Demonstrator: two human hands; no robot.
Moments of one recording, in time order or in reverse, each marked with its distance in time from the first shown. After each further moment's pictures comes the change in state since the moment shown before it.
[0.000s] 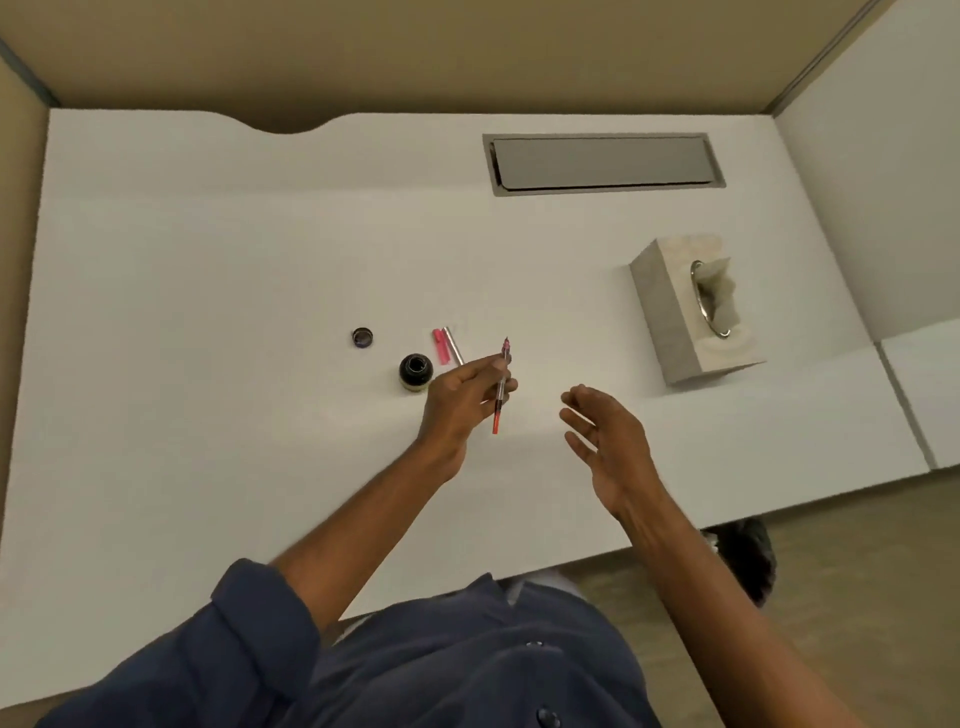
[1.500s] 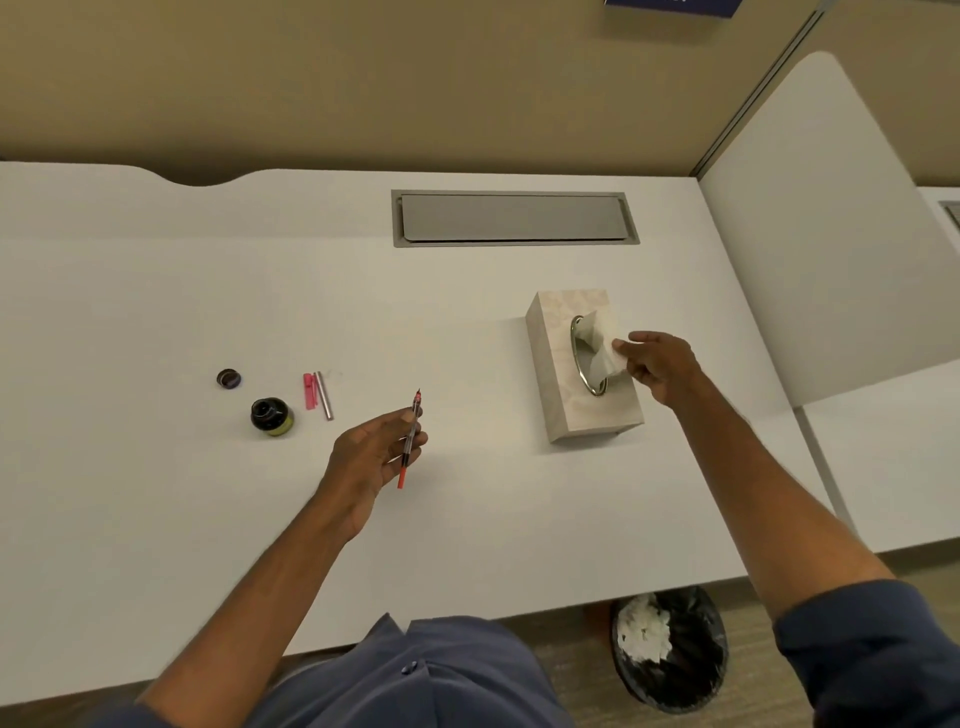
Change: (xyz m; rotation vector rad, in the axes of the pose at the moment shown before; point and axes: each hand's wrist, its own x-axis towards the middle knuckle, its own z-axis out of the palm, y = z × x) left_hand 0.017 -0.050 0.112 -0.029 0.192 -0.011; right_hand 0.233 -0.197 -0.208 -0.220 0.024 -0.093
